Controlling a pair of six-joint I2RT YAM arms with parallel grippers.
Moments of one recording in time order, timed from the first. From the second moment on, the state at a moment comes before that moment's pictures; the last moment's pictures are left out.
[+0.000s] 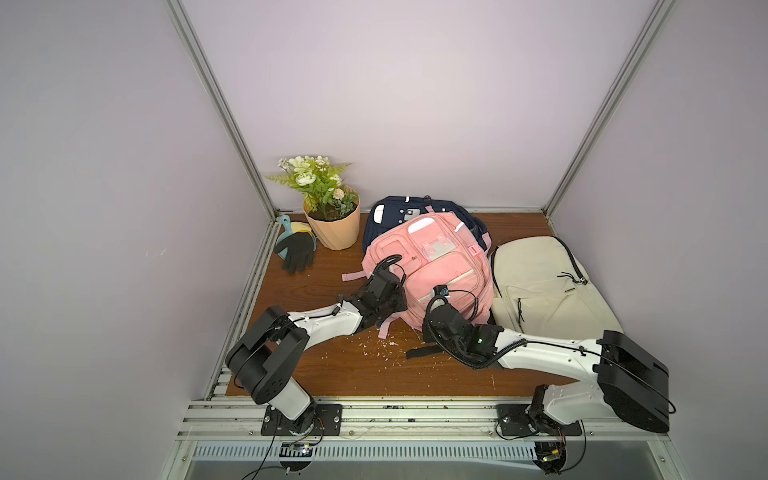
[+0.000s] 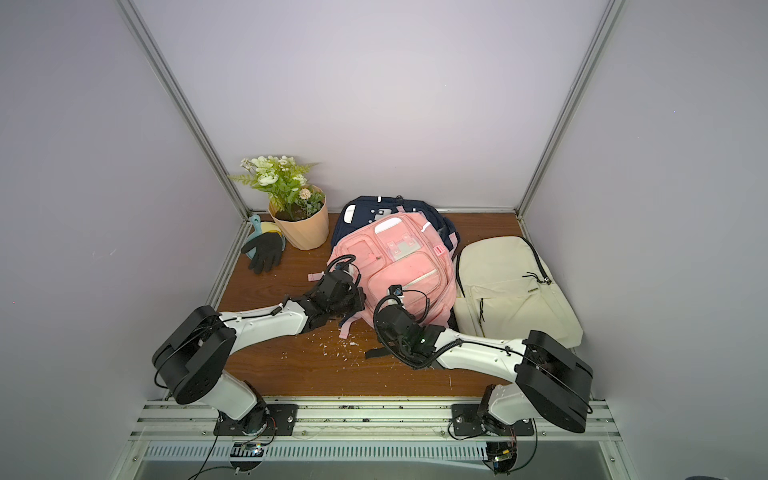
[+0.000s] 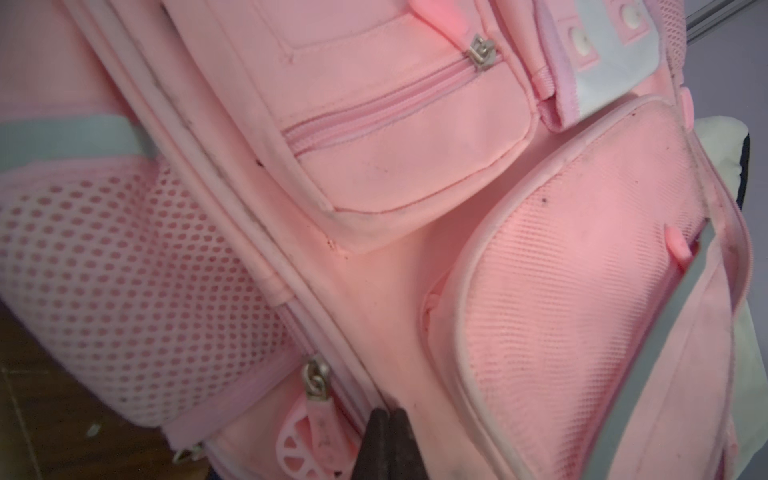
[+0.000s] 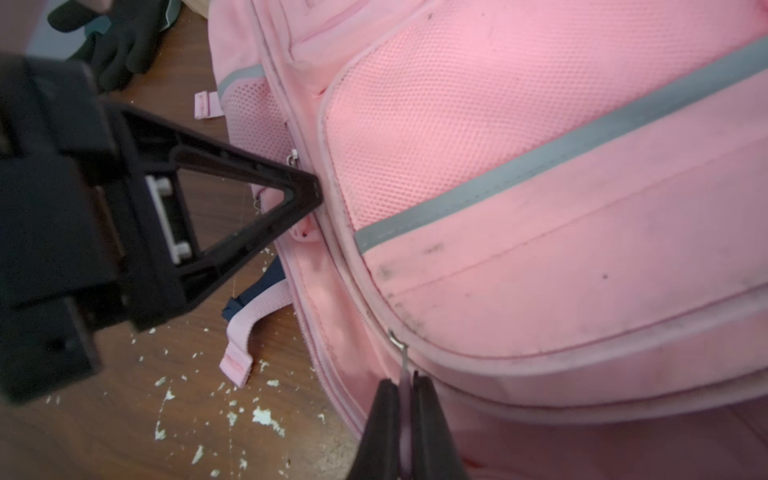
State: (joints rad) left arm -0.68 1.58 0.79 0.06 -0.03 -0.76; right arm 1.05 1.36 0.67 0.02 0.53 0.71
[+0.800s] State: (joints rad) left arm -0.74 1.53 0.79 0.13 0.04 -0.80; right arm 1.06 1.36 0.63 0.06 0.47 0.69
